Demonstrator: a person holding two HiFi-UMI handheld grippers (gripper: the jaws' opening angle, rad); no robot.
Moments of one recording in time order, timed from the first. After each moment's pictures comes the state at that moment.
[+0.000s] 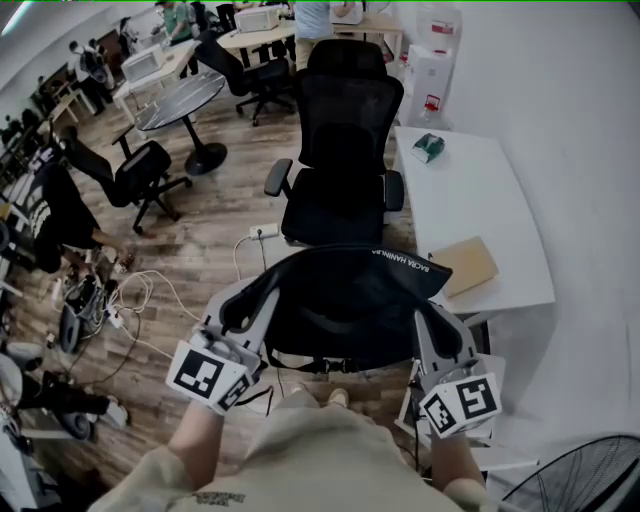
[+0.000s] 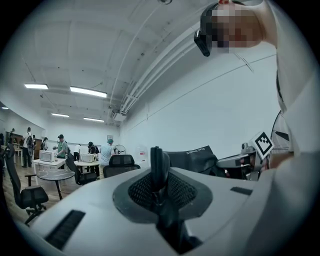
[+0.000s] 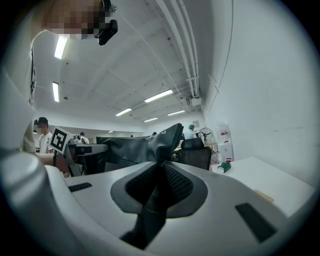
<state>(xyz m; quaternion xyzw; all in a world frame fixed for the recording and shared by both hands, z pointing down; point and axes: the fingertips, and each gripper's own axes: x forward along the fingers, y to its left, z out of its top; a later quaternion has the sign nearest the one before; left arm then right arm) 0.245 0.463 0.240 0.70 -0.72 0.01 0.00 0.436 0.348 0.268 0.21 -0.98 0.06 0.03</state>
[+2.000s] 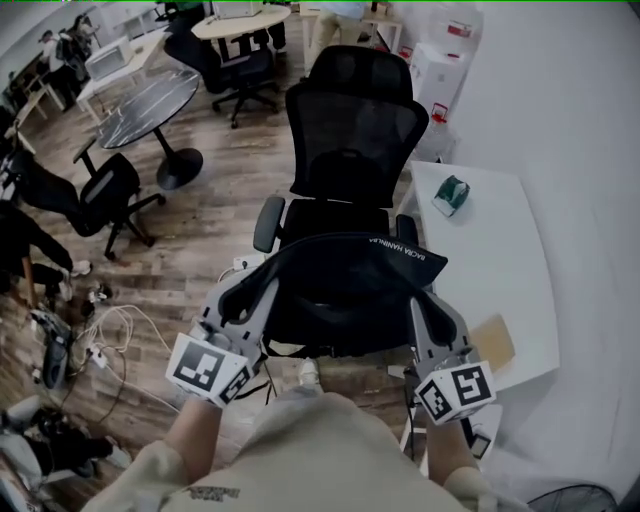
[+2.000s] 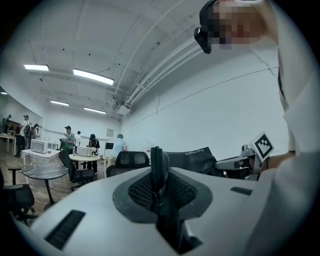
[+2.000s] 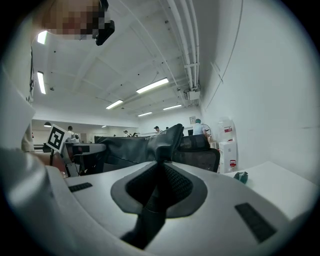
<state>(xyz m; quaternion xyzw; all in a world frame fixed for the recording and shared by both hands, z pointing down) -0.066 0.210 0.270 0.71 -0.70 -0.01 0.03 0.125 0.101 0.290 0.23 -0.97 0.06 0.06</state>
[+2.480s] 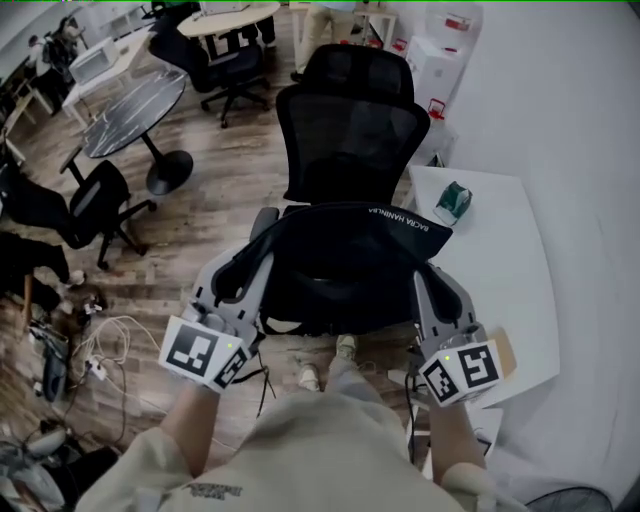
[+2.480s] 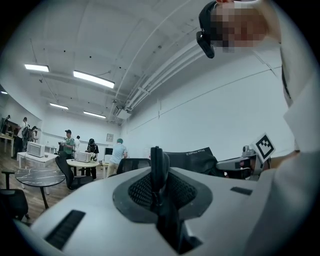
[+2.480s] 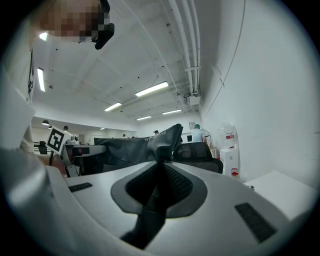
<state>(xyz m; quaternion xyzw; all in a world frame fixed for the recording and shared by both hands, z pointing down) -0.133 0.102 0.250 0.71 -0.71 -0.02 0.01 0.059 -0.007 0.267 0.24 -0.97 0.05 0.03</state>
